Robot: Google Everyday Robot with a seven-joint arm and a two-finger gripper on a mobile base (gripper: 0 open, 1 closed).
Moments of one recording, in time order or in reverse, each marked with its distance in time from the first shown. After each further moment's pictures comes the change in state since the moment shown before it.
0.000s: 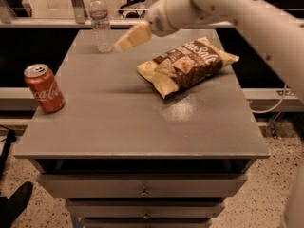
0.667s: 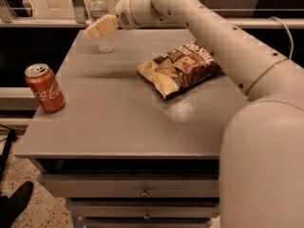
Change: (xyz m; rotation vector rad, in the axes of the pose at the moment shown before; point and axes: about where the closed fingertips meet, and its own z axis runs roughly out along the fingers) arm -0.063 -0.012 0.102 -0.019 -0.172 0.016
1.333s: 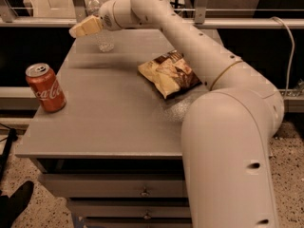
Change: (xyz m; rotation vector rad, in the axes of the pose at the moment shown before) arm -0.010 -0.012 0.071 -0.010 -0.065 0.010
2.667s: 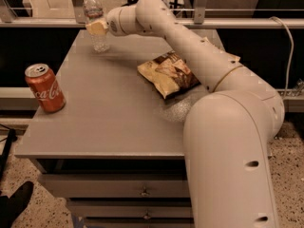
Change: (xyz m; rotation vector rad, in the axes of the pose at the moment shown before) arm 0.025 -0.026 0.003 0.058 -0.016 0.061
